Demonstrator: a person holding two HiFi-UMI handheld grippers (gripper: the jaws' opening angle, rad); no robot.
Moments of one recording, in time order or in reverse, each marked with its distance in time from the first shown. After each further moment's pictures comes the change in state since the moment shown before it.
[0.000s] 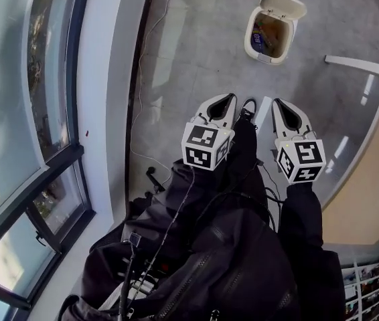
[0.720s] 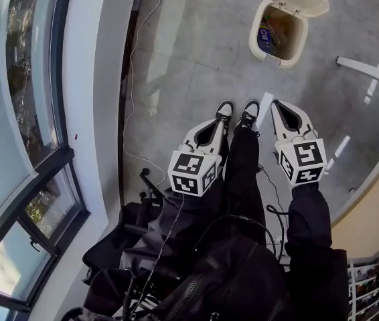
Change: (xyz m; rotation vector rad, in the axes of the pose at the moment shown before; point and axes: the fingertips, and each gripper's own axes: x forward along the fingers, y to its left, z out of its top) left arm 0.028 0.059 -0.115 -0.139 0.117 0.089; right arm 0.098 -0.033 -0.080 -0.096 0.092 0.086
